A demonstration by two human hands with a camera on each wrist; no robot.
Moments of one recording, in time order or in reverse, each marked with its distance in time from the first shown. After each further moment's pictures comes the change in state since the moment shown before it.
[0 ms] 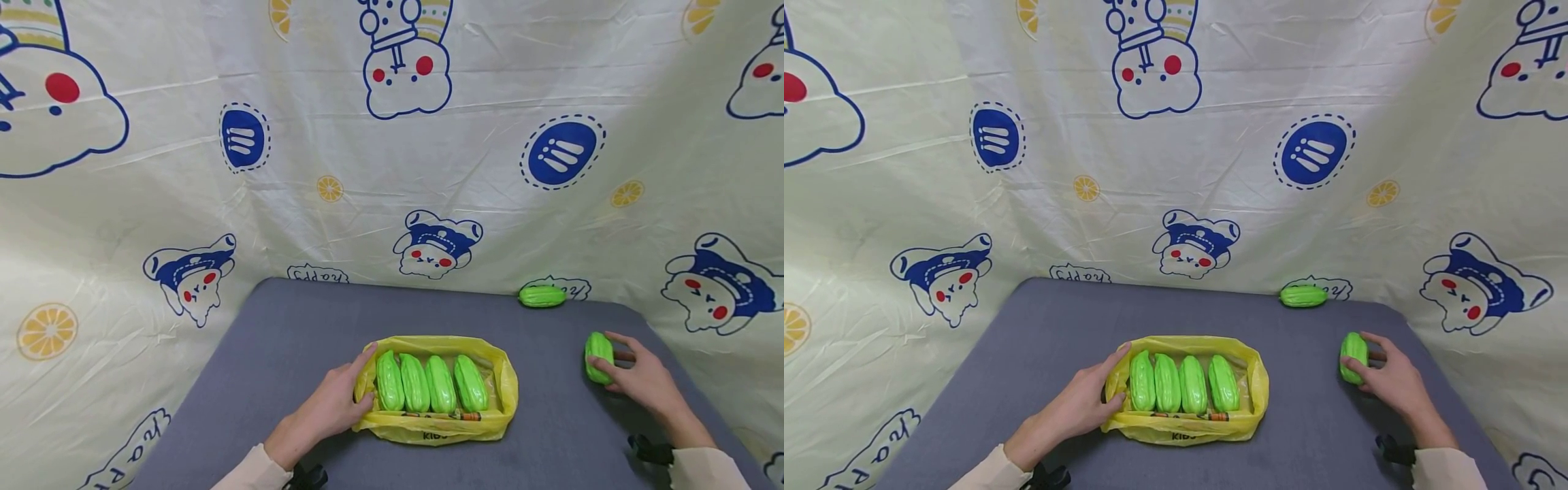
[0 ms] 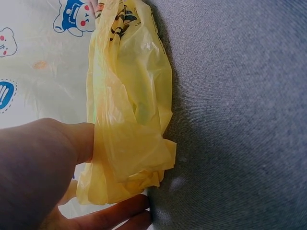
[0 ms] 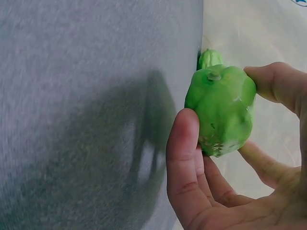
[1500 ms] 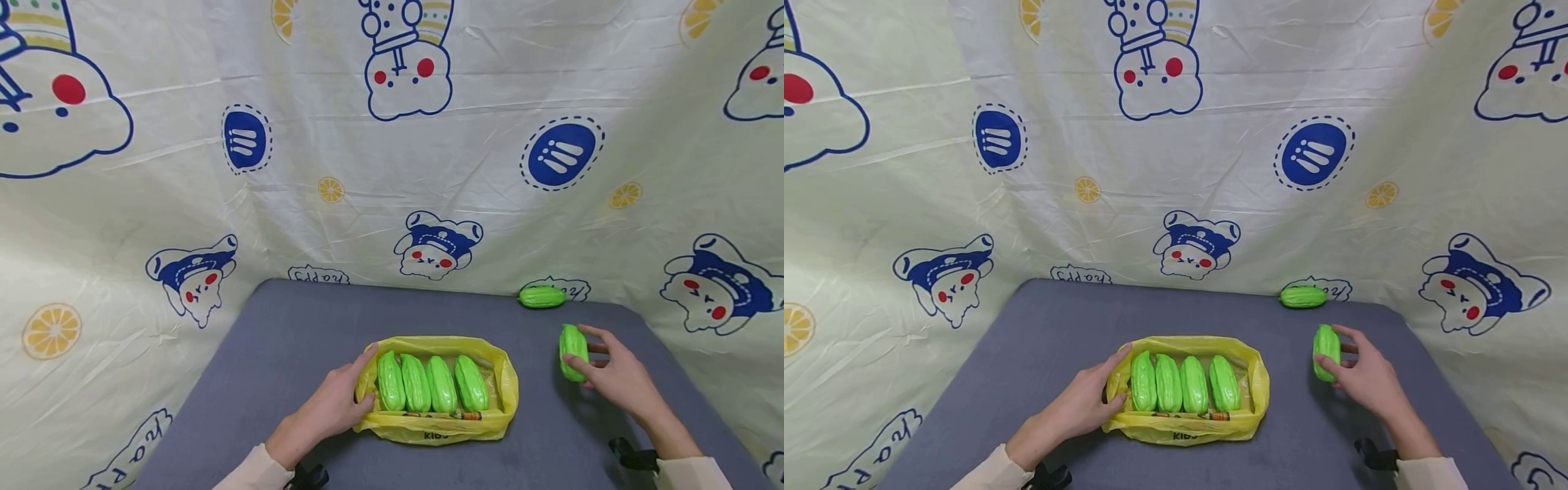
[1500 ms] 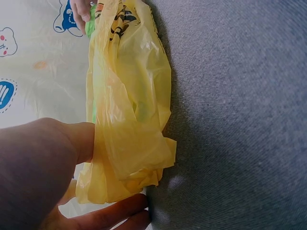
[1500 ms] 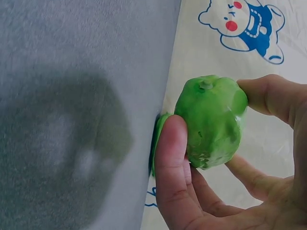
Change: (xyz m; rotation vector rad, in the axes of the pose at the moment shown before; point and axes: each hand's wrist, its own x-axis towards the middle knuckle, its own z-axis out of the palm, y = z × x) left_hand 0.000 -0.001 -0.001 -0.009 -0.013 -0.002; right_hand -0.034 -0.062 0.022 0.013 0.018 -0.132
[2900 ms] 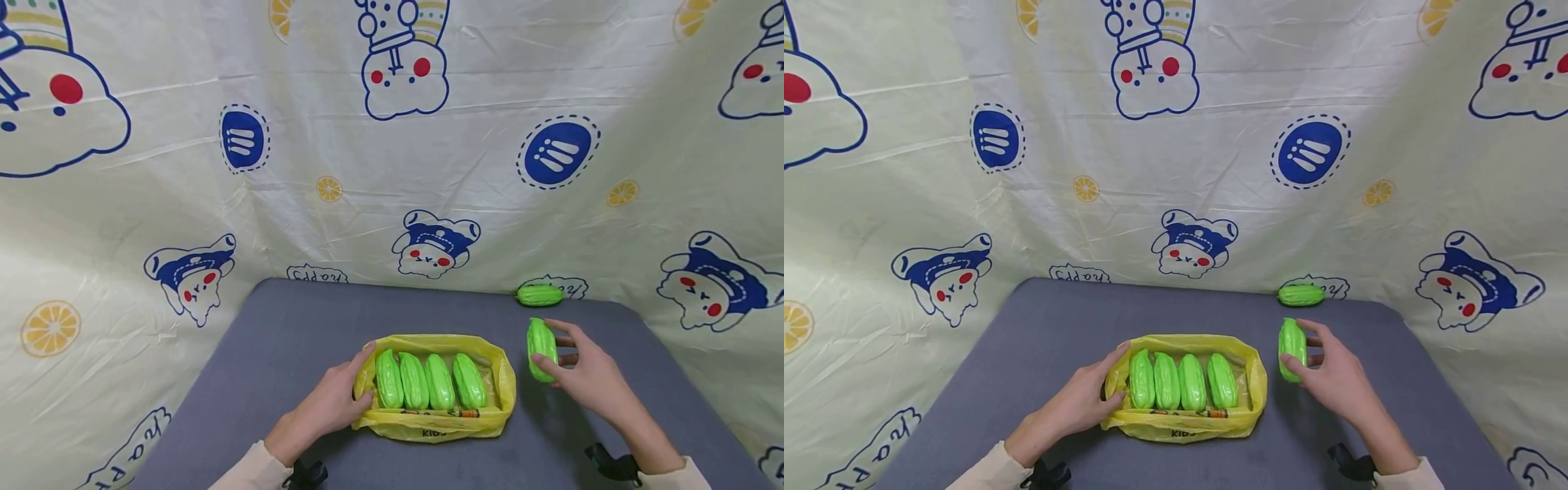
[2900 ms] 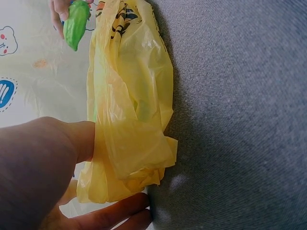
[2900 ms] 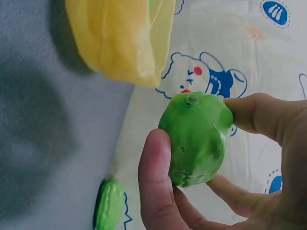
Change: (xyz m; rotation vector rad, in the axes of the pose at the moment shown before) left_hand 0.001 0.002 -0.002 0.004 0.000 -0.002; right_hand -0.037 -0.072 0.019 -0.006 -0.024 -0.093
